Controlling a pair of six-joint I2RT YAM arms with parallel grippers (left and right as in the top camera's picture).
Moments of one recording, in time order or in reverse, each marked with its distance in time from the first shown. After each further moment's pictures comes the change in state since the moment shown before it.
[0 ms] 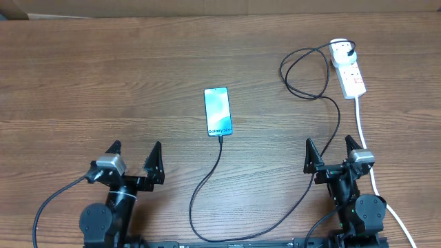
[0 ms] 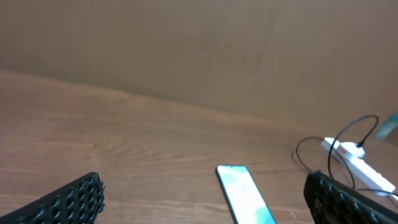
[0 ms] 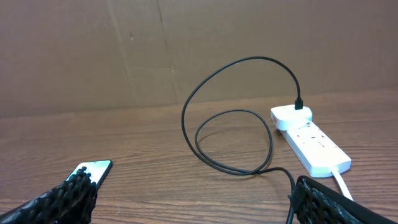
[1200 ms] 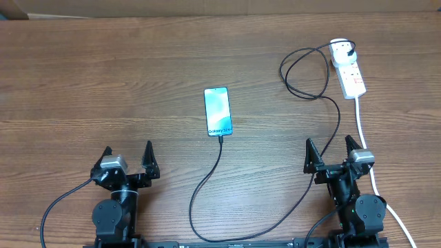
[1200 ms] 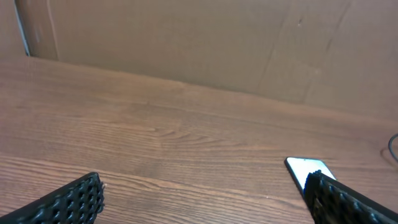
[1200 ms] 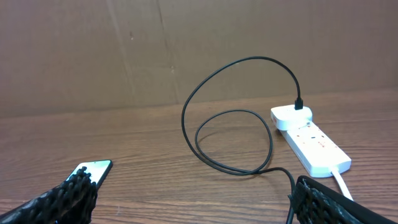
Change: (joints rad) left arm -0.008 -0.047 -0.192 0.095 -0.220 0.115; right arm 0.000 0.000 0.000 0.000 0.000 0.000
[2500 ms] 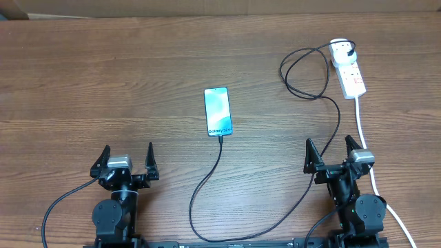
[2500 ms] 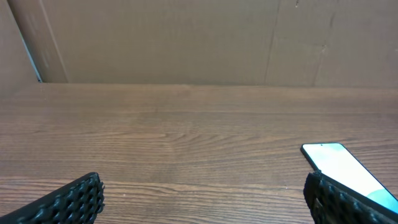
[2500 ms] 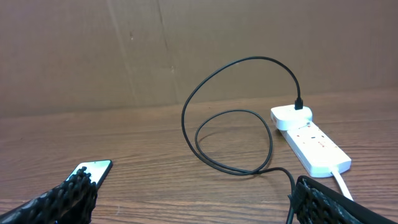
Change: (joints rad) left arm 0.000 0.000 0.000 0.000 0.000 0.150; right arm 0.000 0.000 0.000 0.000 0.000 0.000
